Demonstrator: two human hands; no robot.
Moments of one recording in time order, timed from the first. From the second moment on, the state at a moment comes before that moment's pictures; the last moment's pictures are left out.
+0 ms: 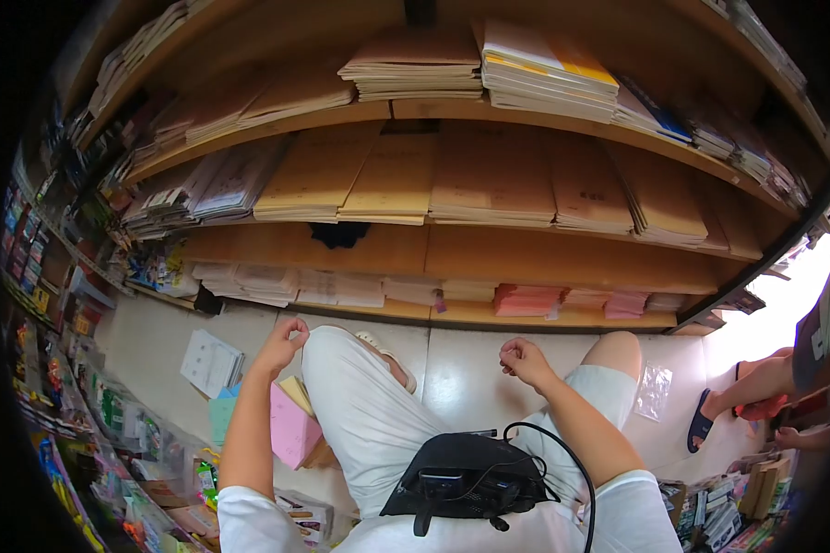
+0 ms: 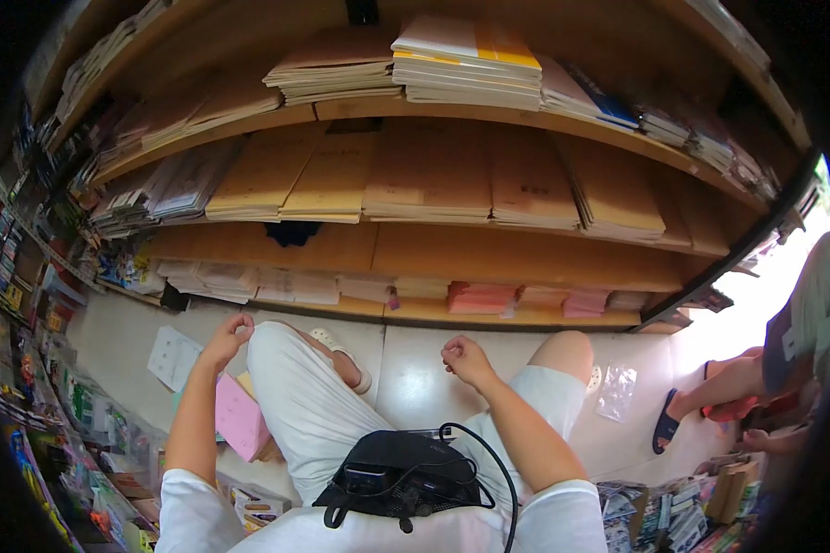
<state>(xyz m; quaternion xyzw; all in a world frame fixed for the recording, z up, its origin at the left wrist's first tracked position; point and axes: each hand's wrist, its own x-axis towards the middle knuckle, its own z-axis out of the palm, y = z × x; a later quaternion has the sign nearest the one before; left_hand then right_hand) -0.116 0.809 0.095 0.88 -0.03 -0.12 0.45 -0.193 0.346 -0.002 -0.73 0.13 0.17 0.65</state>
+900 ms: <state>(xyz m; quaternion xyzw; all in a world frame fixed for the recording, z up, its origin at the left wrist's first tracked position) -0.009 0.780 0.042 0.93 -0.12 0.12 0.31 -0.215 0.322 0.023 -0.76 0.23 0.11 0.60</state>
